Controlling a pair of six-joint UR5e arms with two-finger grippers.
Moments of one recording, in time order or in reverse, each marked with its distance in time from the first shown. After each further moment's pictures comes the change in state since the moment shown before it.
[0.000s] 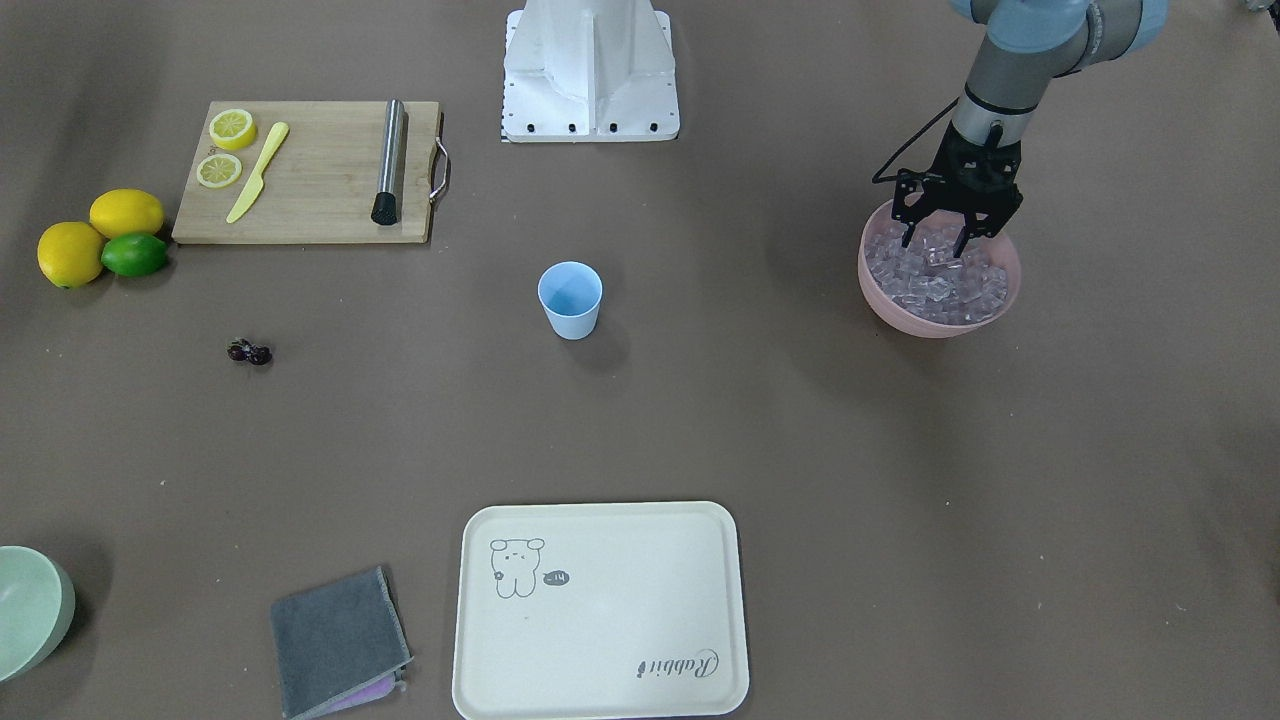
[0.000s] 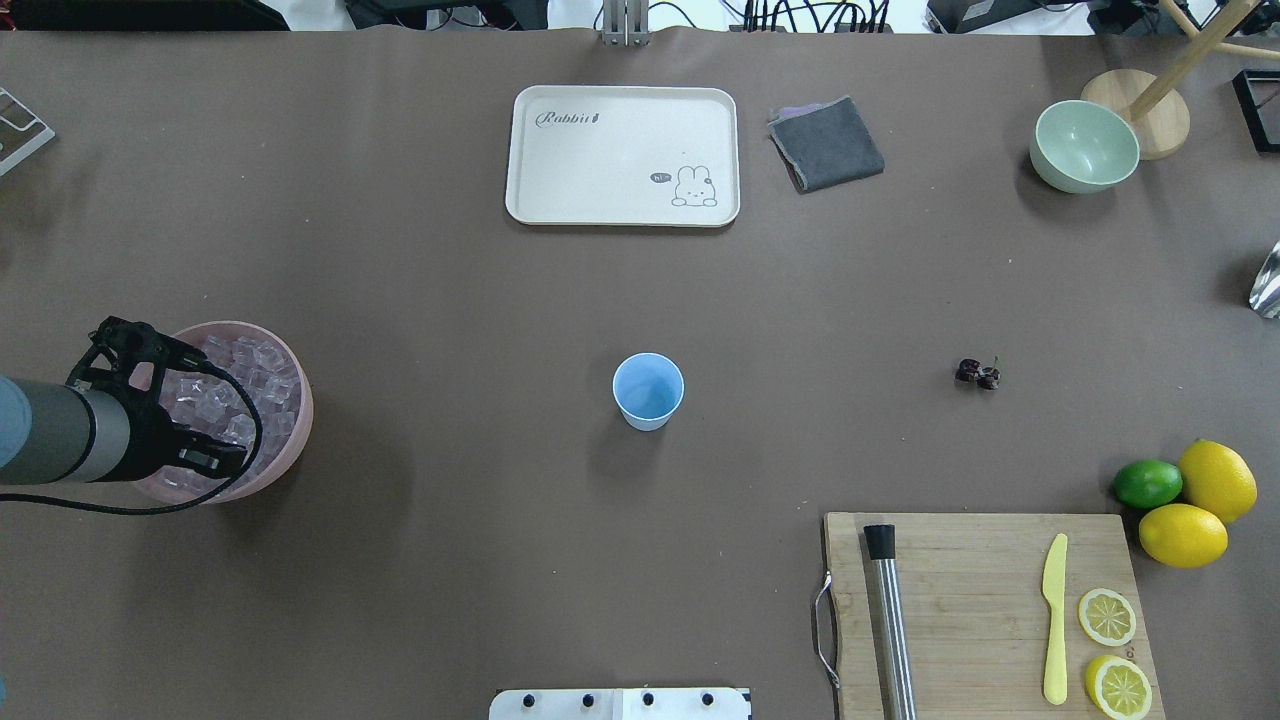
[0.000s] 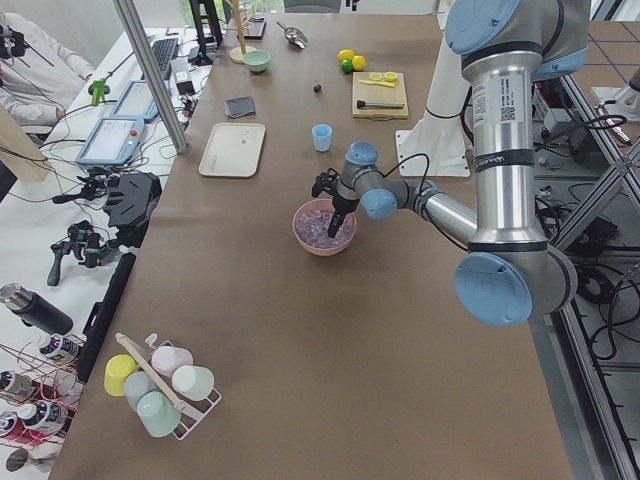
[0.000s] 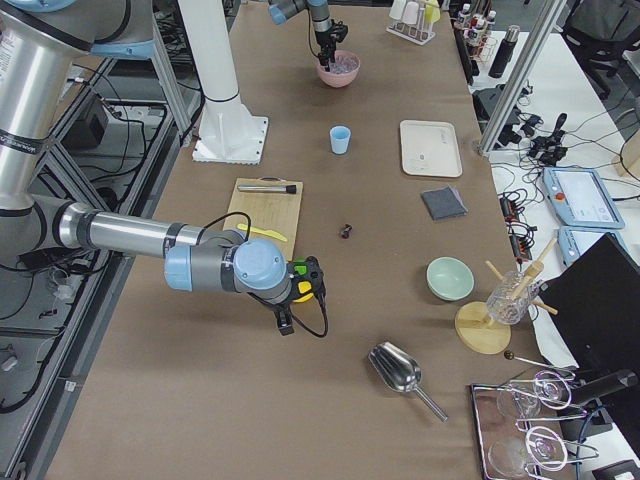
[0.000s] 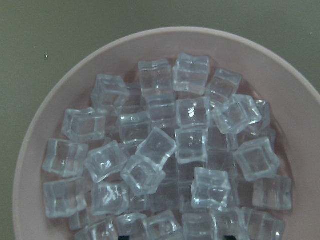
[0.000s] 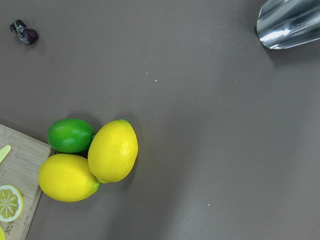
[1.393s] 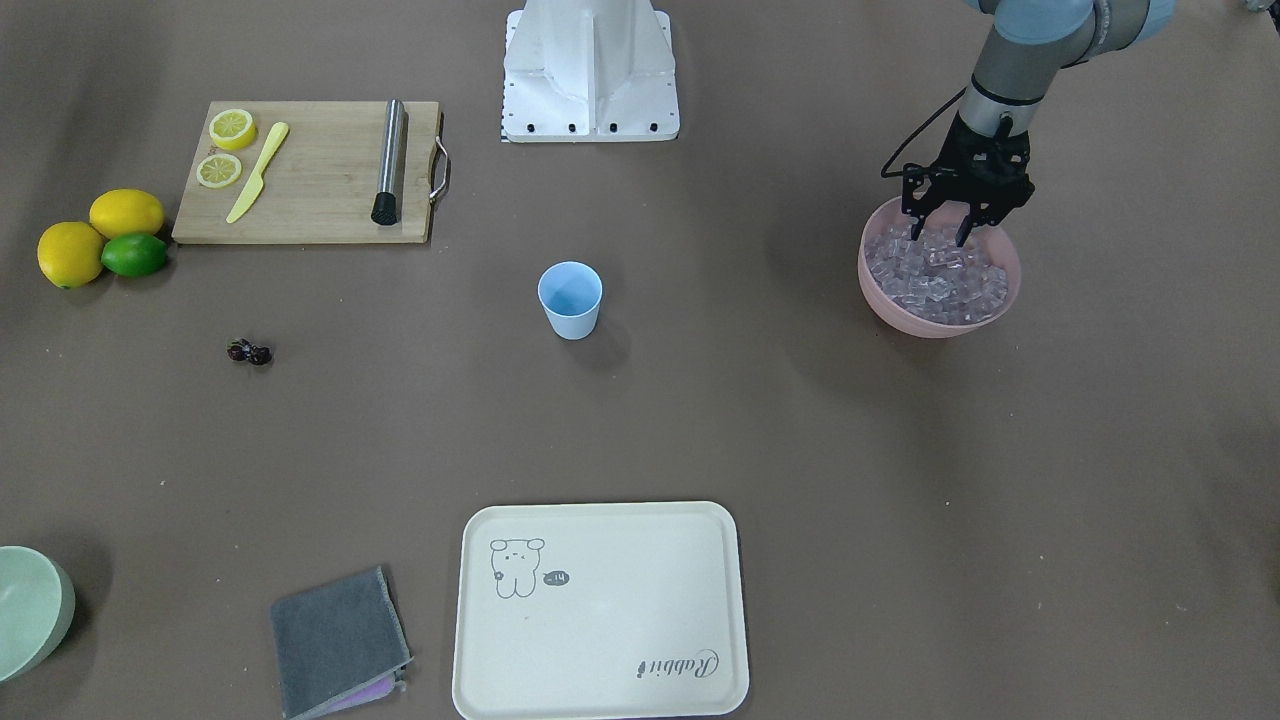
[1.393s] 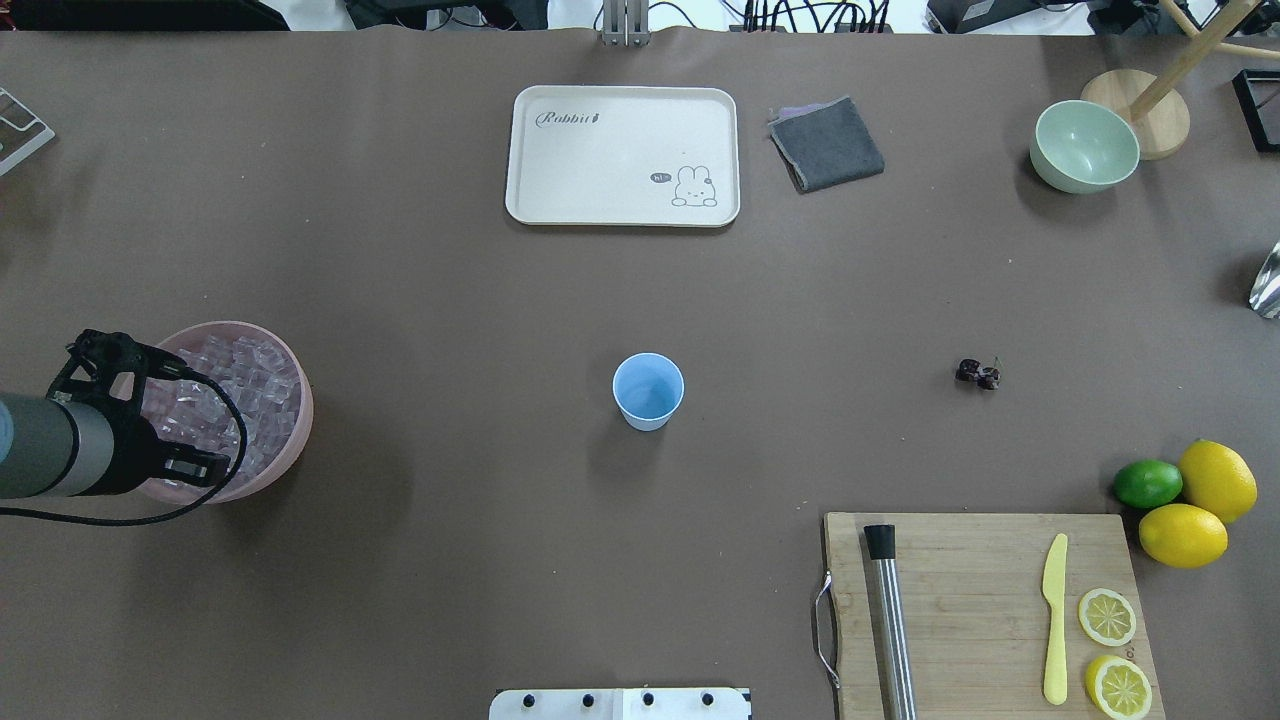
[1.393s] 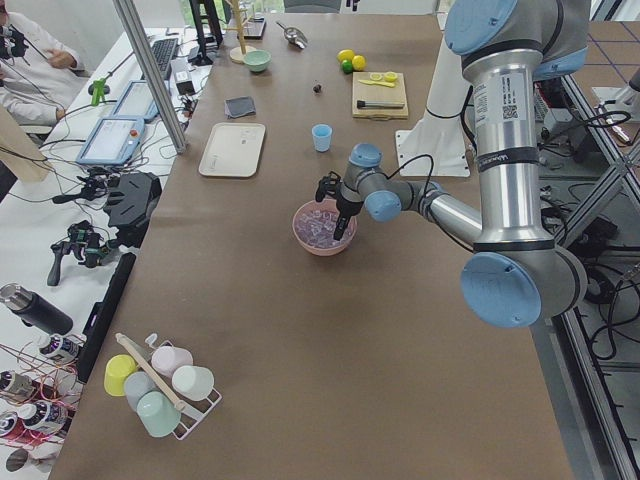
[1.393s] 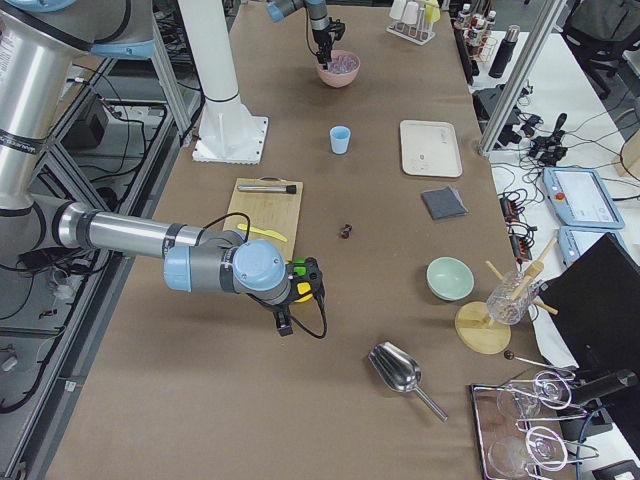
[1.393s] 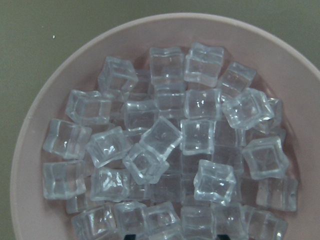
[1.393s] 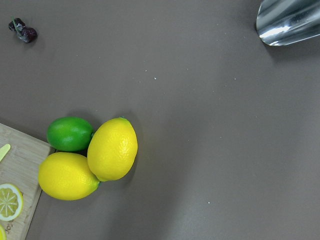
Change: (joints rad) left arm 0.012 0.035 -0.019 0.000 -0.004 -0.062; right arm 0.000 -0.003 -0.002 -0.001 0.001 0.000
